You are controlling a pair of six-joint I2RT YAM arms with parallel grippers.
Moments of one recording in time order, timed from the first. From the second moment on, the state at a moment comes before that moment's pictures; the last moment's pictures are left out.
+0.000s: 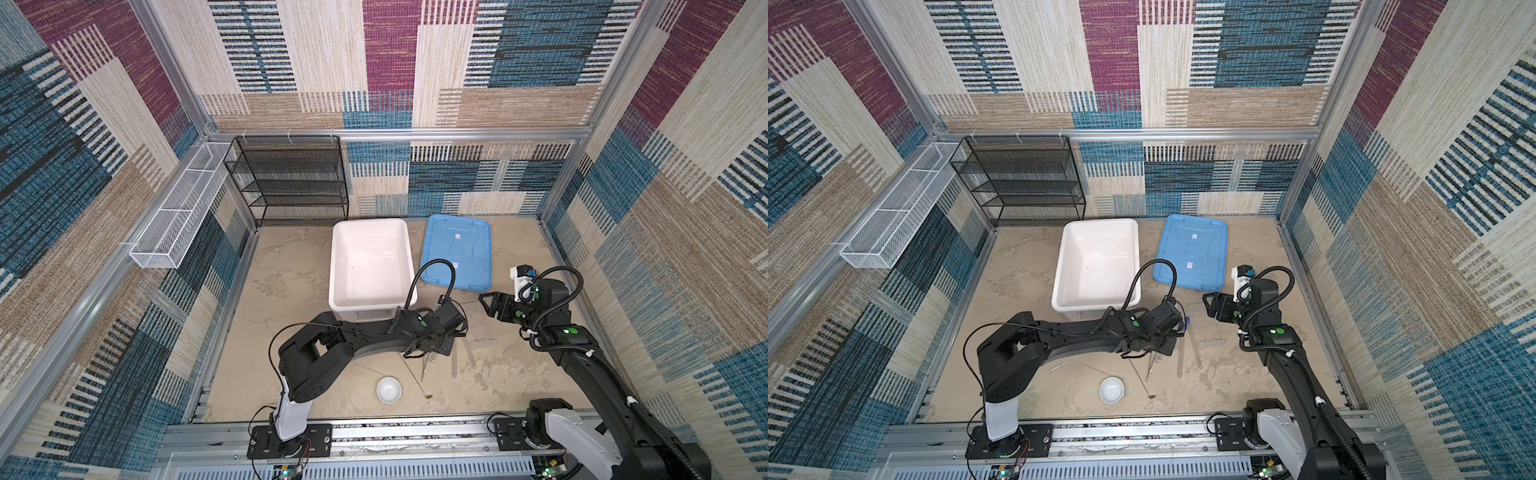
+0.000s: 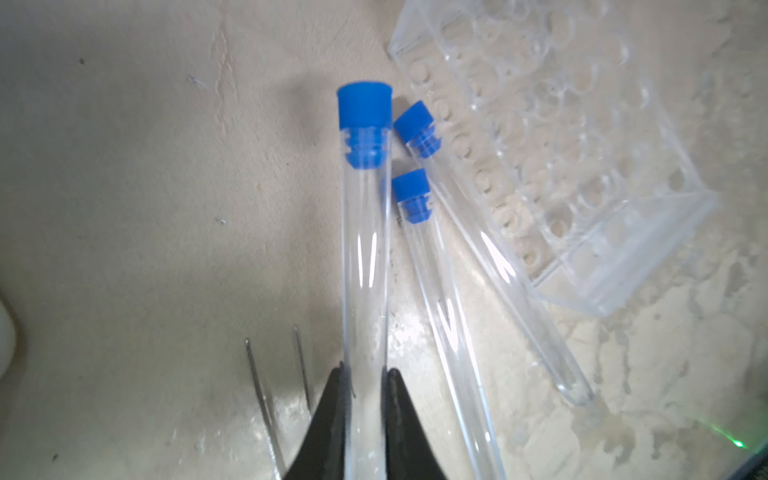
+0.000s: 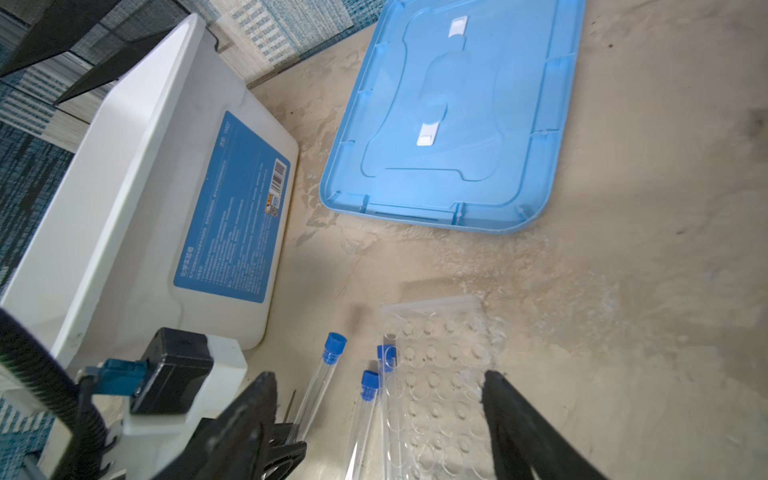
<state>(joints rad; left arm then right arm) -1.08 1.91 1.27 -0.38 -0.12 -0.62 0.04 0.94 0.58 -0.28 -0.42 0.34</state>
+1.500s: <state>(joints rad) -1.09 1.66 0.93 0.18 -0.11 -0.30 0.12 1.19 0.66 -0.21 -0.87 0.32</state>
